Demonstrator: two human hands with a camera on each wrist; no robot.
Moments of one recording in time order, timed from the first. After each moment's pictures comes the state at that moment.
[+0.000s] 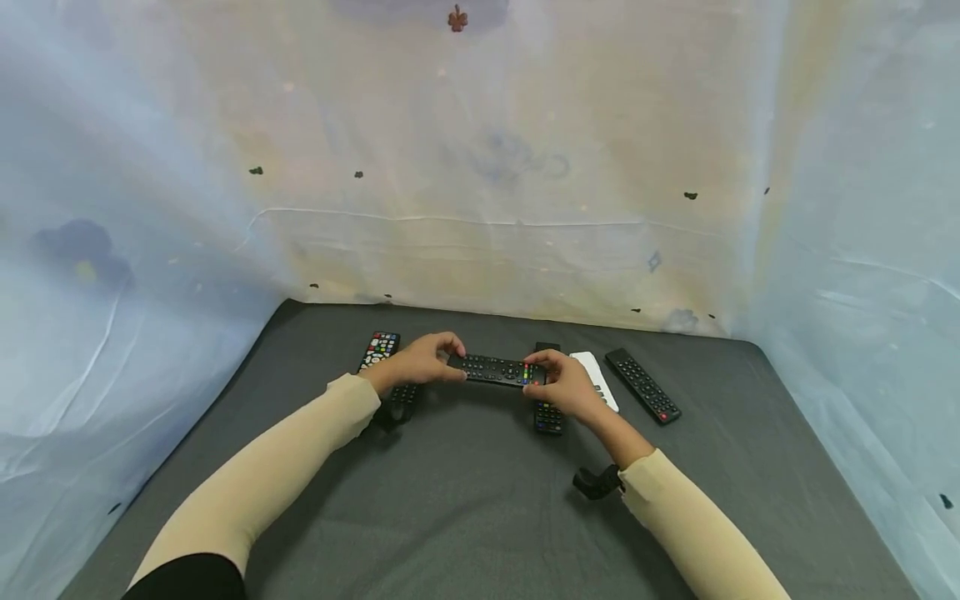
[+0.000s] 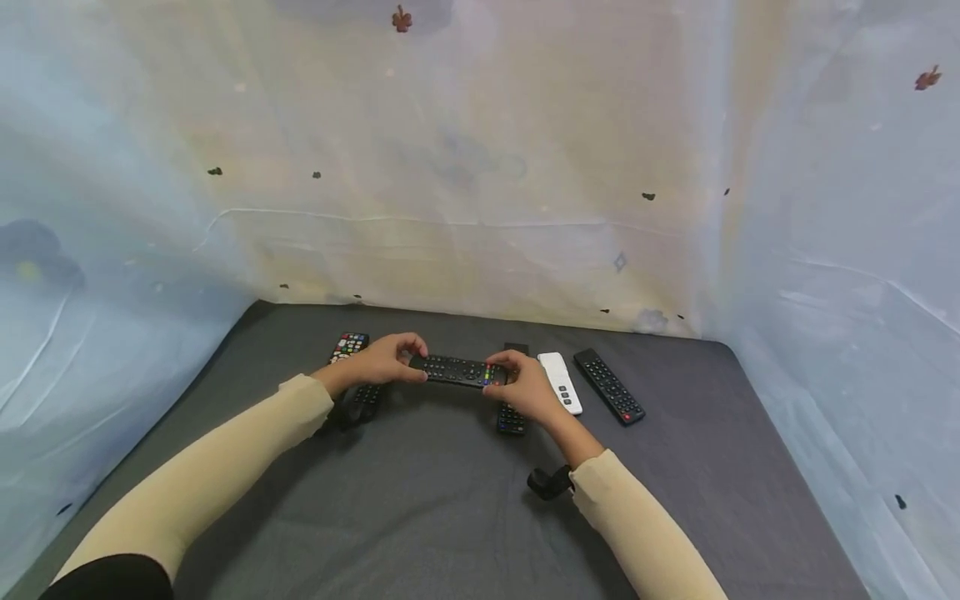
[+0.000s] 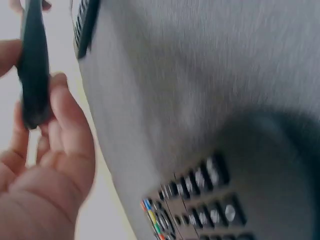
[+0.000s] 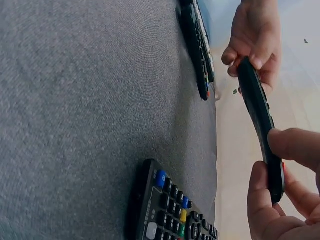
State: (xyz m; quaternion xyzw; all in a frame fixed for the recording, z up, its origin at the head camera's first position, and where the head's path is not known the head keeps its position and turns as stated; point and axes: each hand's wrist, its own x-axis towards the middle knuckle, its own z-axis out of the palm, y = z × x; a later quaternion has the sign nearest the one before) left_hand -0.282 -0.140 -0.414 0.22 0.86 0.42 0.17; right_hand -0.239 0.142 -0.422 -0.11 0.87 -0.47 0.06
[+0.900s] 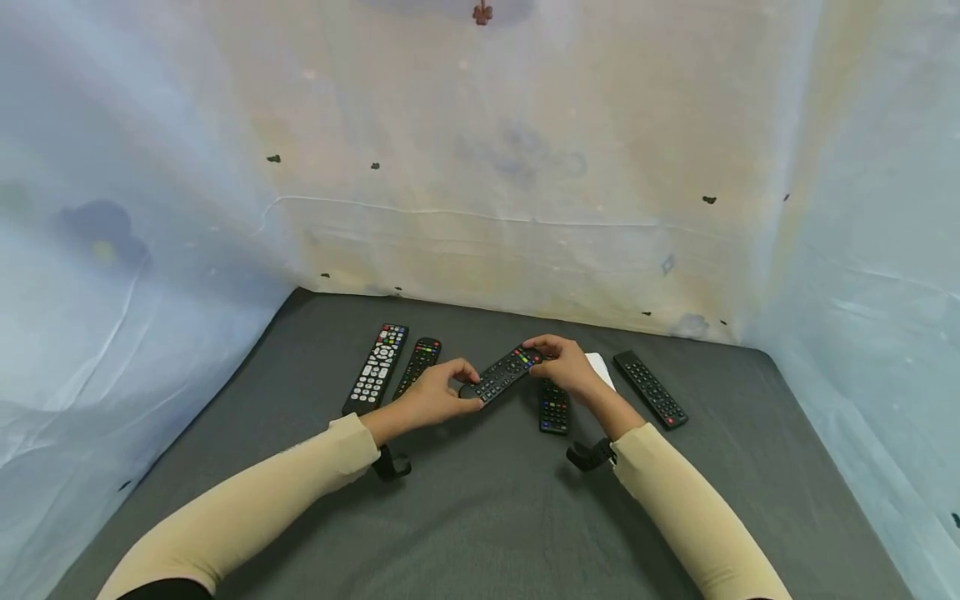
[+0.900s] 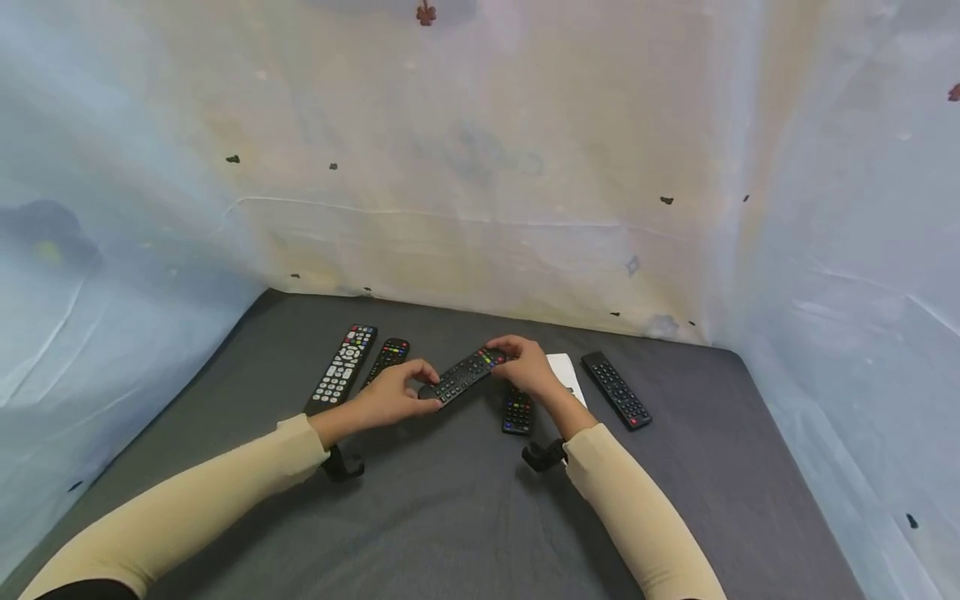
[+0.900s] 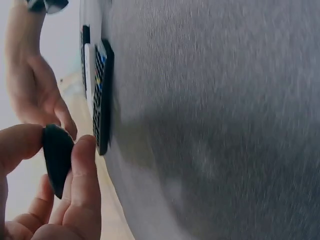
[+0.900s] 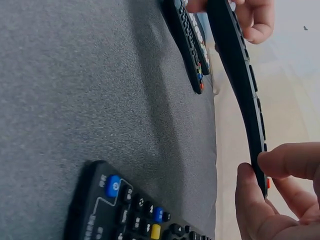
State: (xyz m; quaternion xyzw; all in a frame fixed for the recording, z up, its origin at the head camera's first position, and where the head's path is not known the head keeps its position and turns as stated) left_hand -0.210 -0.125 -0.423 0.16 0.85 0.49 0.13; right_hand -0.267 0.127 -0.412 -0.08 0.85 -0.50 0.12
